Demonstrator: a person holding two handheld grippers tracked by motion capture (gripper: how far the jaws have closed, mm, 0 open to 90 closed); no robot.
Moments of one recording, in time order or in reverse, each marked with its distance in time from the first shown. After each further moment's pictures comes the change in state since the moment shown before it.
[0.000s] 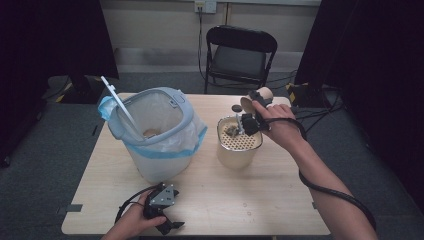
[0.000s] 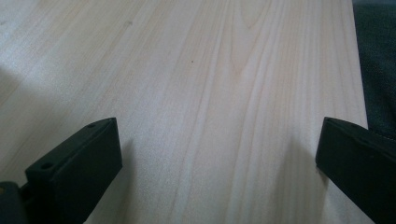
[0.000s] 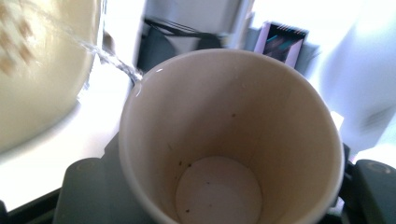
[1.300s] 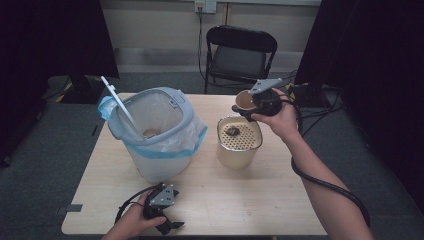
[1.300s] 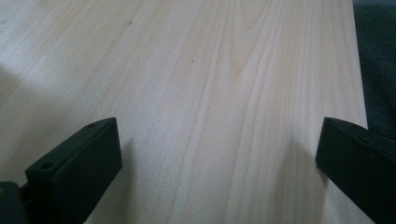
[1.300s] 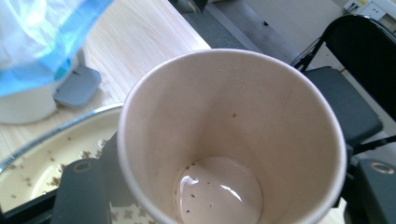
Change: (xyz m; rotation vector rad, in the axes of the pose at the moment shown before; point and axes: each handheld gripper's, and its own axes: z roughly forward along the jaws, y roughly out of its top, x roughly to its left) left arm 0.000 0.000 0.000 0.002 0.009 0.004; right arm -0.039 -0.033 0.010 -0.296 0.532 0.992
